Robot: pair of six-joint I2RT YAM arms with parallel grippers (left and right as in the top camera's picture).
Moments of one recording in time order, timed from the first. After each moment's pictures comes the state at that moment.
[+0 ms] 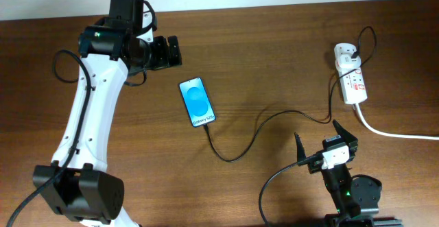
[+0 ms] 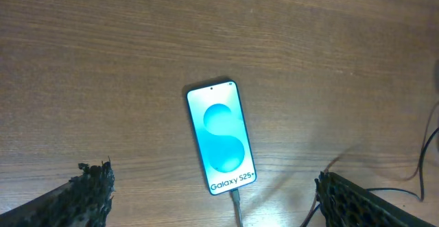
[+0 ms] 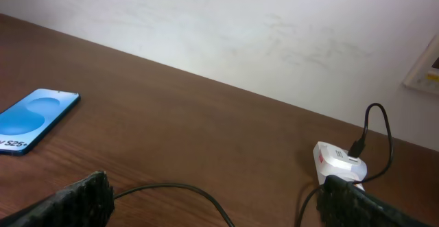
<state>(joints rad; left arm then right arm) -0.16 1.84 1.89 -1.14 0.16 -0.29 -0.02 0.02 0.01 -0.06 -0.23 -0.24</state>
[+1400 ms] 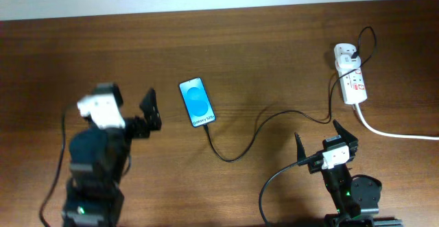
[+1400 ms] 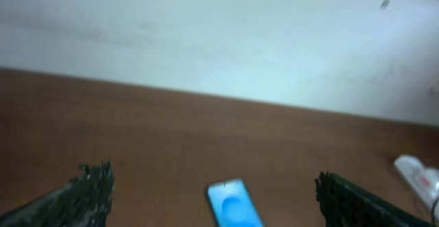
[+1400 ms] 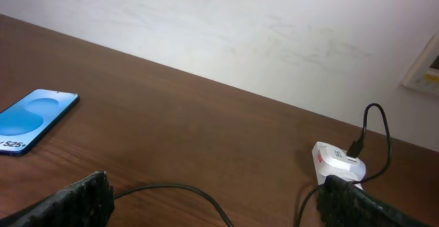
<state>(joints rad) -0.14 0.71 0.67 -0.16 0.00 -0.22 -0.02 0.01 0.01 -0.06 -0.23 -0.24</state>
